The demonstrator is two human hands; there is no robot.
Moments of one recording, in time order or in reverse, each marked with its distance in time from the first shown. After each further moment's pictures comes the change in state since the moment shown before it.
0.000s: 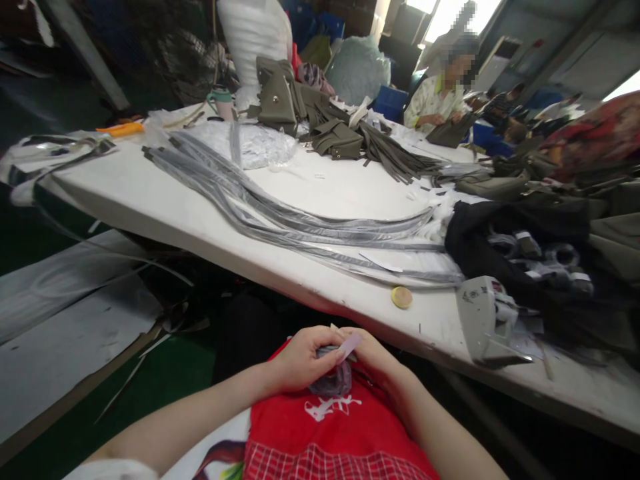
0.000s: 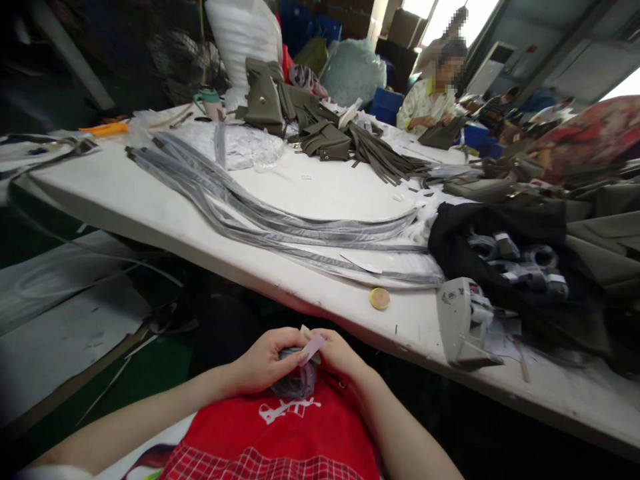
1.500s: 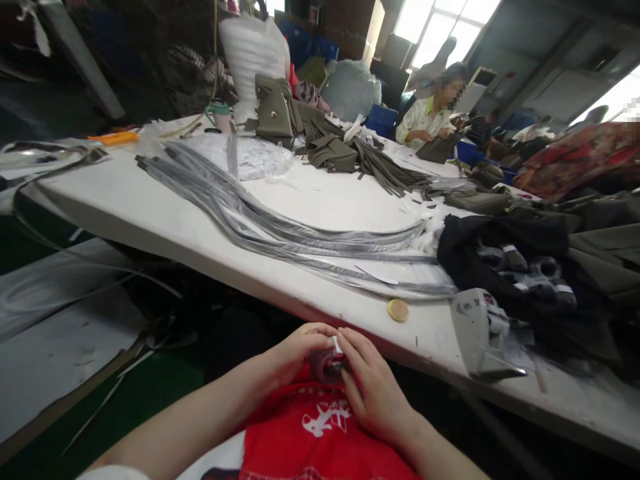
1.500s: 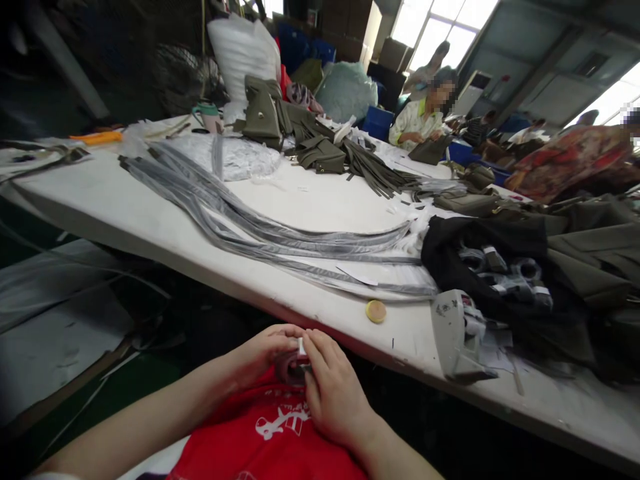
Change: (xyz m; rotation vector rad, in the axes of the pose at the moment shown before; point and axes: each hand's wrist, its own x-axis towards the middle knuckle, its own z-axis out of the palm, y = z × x) left_hand 0.027 -0.006 -0.009 -0.915 0.048 -0.425; right_hand -0.054 -0.029 0.012 -1.160 0.168 -0.783
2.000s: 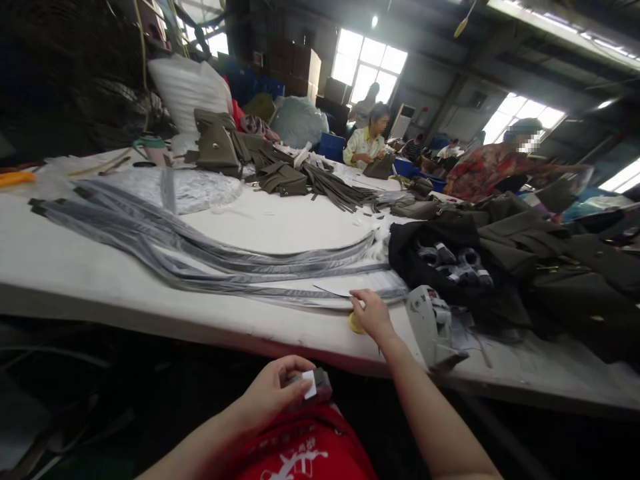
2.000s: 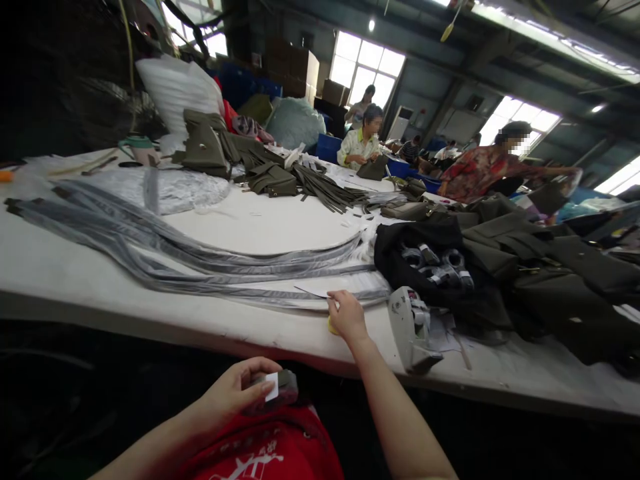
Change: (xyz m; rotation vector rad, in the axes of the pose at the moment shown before) left_hand 0.020 -0.017 0.008 0.375 -0.041 0.034; right_hand 0.043 0.147 -0.059 -0.201 0.405 0.422
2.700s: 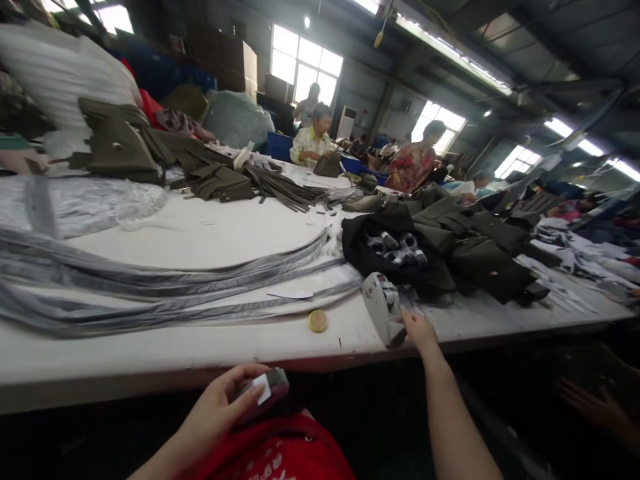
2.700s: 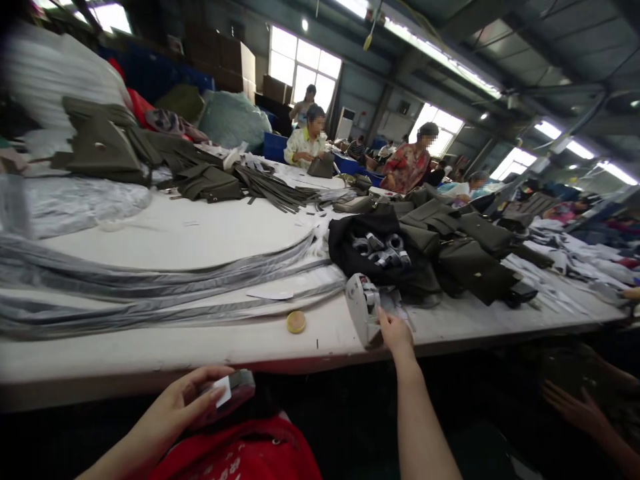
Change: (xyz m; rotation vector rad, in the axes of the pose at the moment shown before) left_hand 0.005 0.020 0.007 0.046 0.123 0.021; right_hand -0.109 0.139 -0.132 -0.007 0.311 0.743
